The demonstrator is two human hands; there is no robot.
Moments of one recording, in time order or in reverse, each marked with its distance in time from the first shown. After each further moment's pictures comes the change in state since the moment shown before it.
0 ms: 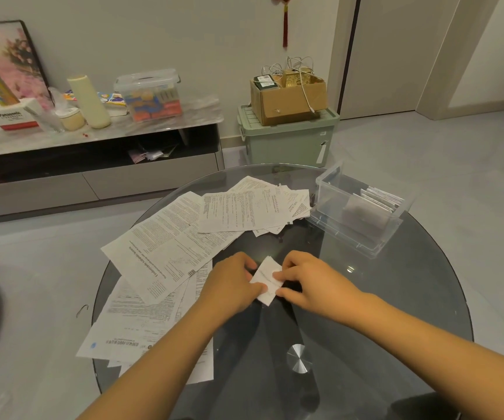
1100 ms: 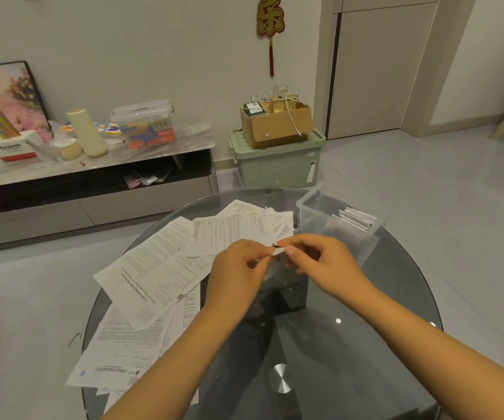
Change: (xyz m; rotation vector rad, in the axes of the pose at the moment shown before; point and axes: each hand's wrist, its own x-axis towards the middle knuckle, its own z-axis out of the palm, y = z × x) left_hand -0.005 0.054 -0.009 -0.210 0.385 0.385; right_hand -0.011 0.005 -0.059 0.700 0.429 0.192
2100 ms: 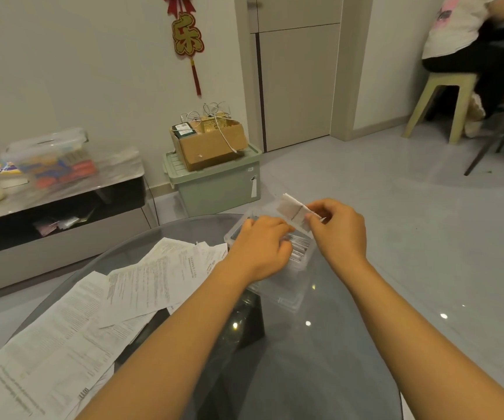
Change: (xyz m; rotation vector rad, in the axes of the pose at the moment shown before) left_hand 0.129 0.065 0.120 0.340 -0.501 0.466; right_hand 0.056 0.045 -0.112 -0.331 0.685 0.187
